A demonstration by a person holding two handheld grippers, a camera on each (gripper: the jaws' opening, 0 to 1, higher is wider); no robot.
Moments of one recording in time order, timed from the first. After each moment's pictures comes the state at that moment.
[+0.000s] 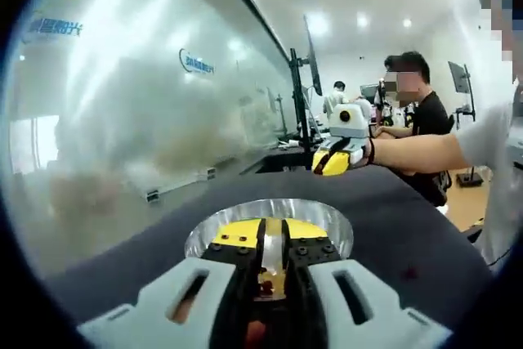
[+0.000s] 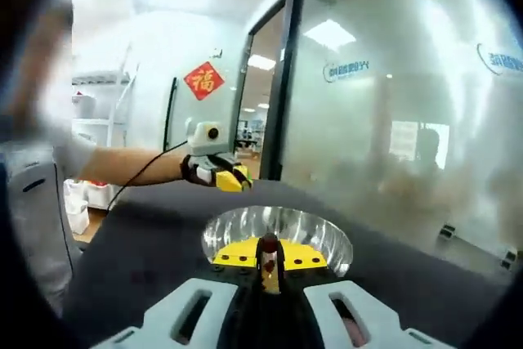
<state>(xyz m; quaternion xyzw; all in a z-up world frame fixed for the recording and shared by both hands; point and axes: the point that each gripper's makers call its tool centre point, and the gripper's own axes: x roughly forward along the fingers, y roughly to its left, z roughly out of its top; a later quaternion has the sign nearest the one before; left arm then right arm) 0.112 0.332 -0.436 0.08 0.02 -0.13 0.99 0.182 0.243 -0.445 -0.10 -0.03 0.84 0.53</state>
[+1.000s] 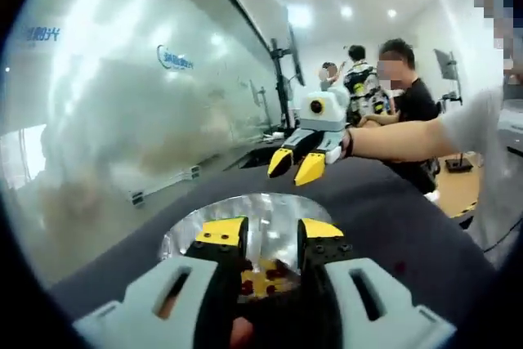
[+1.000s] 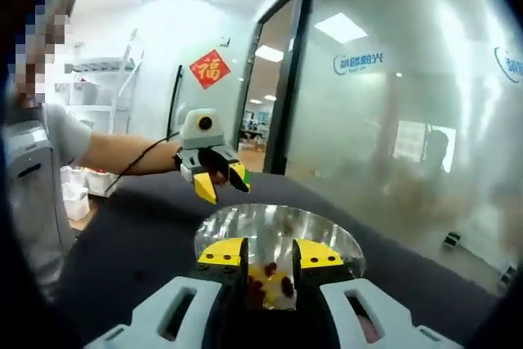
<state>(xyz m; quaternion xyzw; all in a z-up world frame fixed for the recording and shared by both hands) 0.064 0.267 -0.464 0.09 0.03 -0.21 0.97 0.148 0.206 -0.464 -0.11 -0.05 0.87 0.49</state>
